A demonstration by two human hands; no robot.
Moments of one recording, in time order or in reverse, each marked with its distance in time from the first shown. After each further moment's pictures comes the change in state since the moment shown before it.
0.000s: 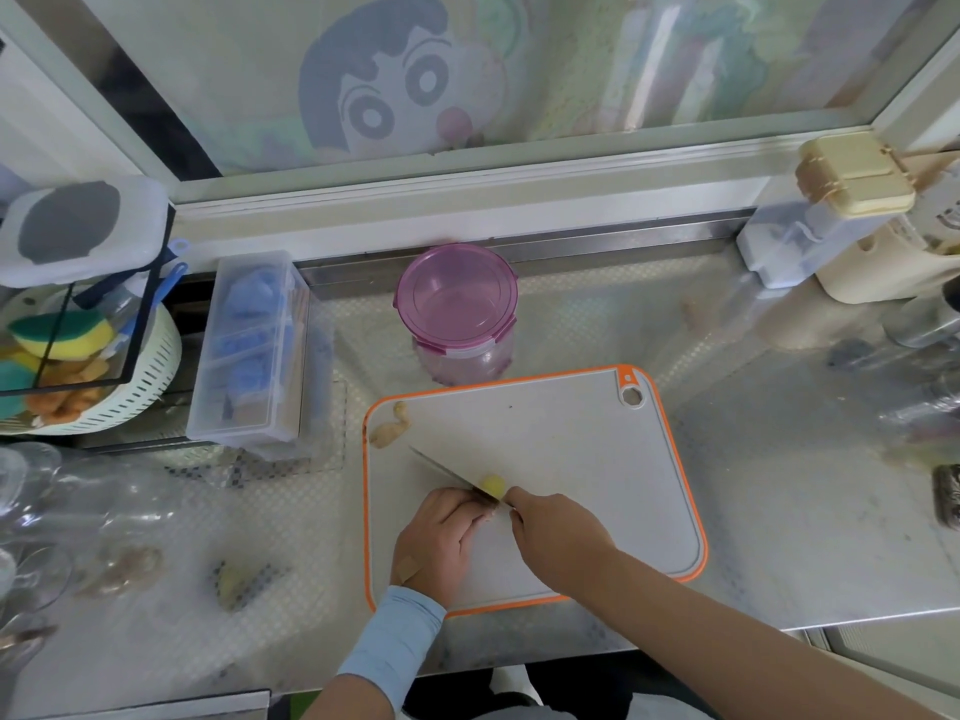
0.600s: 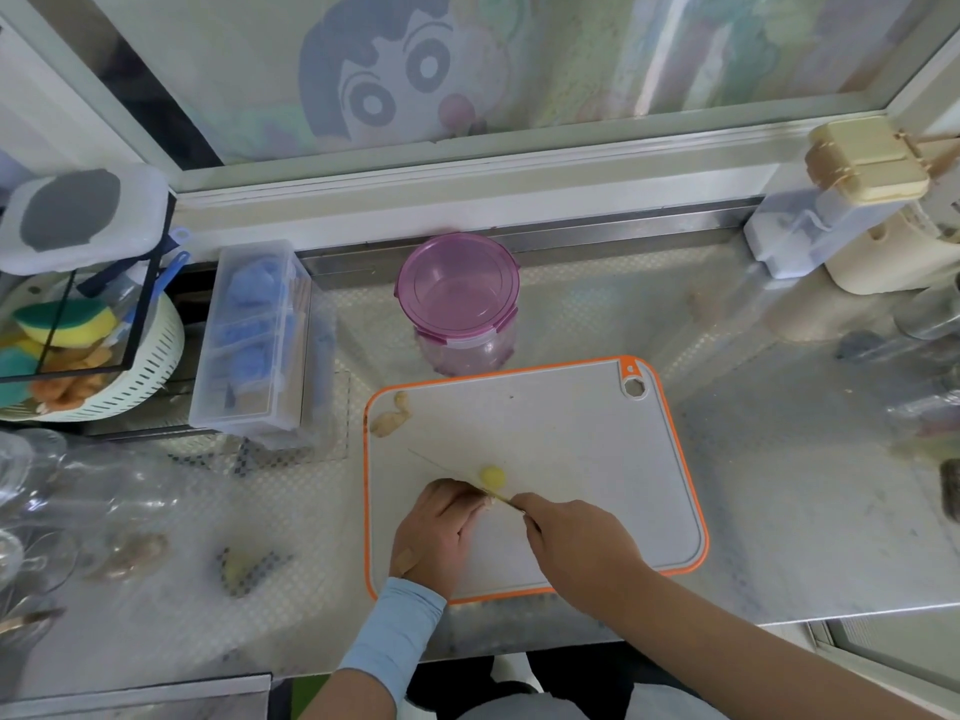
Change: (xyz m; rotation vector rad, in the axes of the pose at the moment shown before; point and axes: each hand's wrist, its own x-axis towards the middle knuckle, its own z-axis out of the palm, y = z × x) left_hand -0.002 0.002 0.002 0.060 0.084 0.025; right_hand -0.032 0.005 -0.012 -0.014 0.041 -0.048
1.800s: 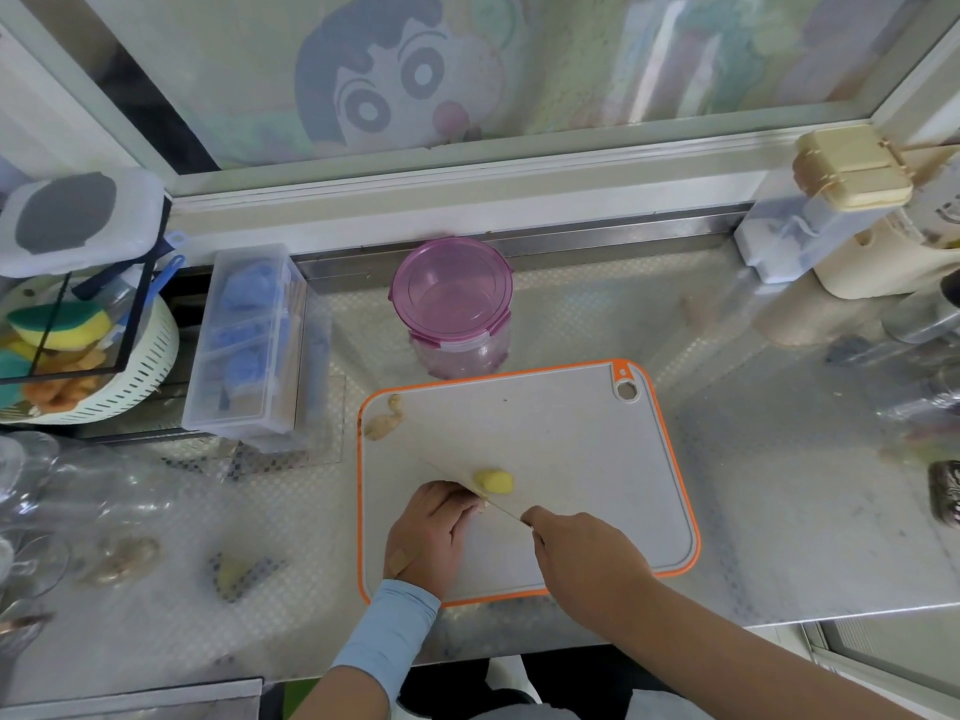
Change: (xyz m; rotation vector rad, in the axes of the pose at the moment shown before) left_hand 0.000 0.002 -0.001 -0.035 -0.025 -0.062; right_hand -0.015 0.003 -0.003 -0.088 -0.071 0.064
